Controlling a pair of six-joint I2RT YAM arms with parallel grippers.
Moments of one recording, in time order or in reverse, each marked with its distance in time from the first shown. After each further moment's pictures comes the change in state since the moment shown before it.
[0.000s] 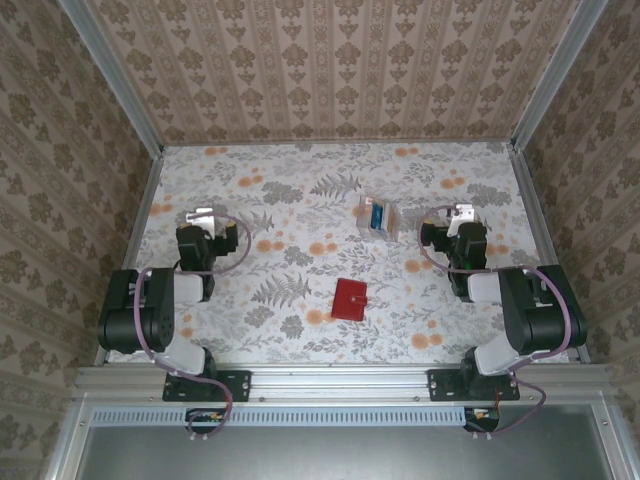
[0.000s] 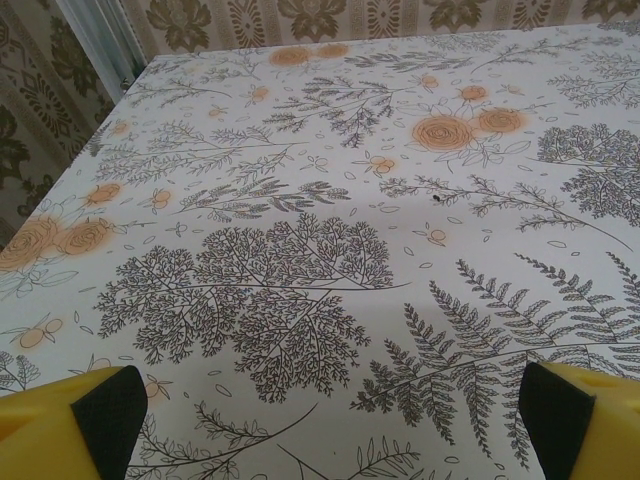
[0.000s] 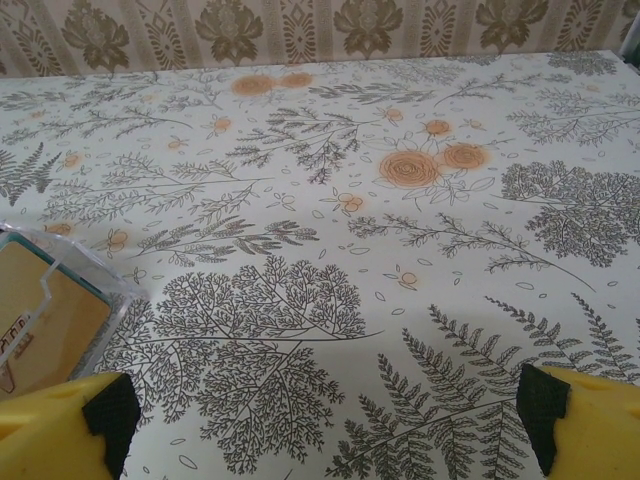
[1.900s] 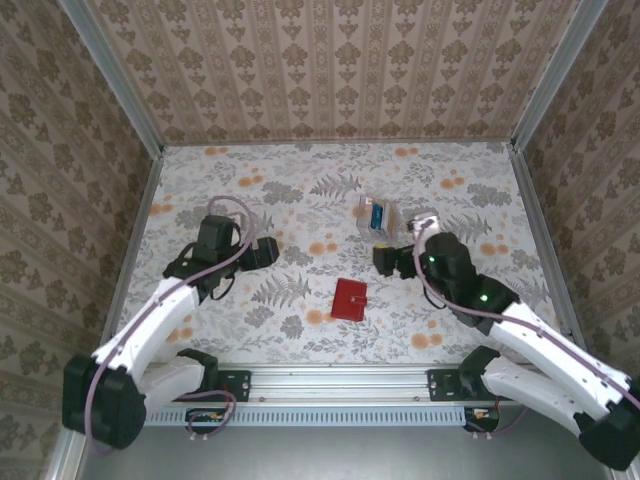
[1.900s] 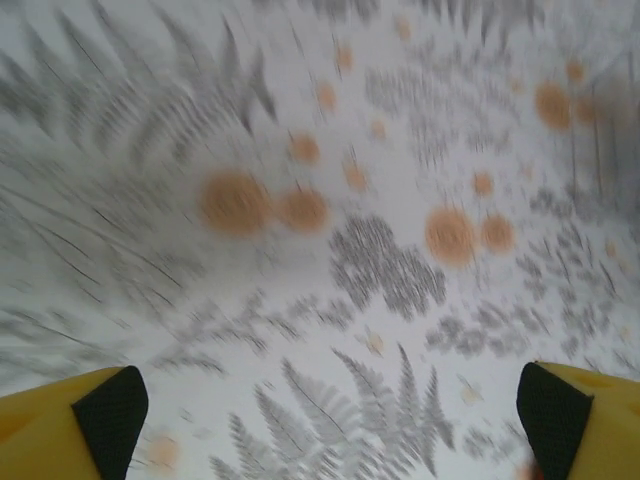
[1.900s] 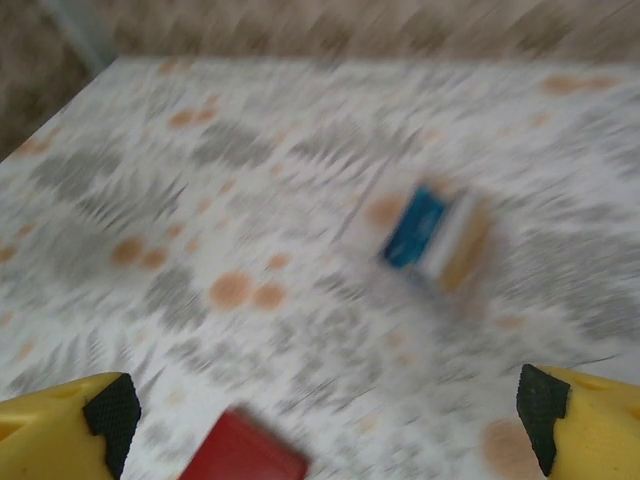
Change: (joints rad) left arm -0.354 -0.556 0.282 -1.197 0.116 -0.491; right arm 0.596 -0.745 0.254 -1.051 0.196 0.234
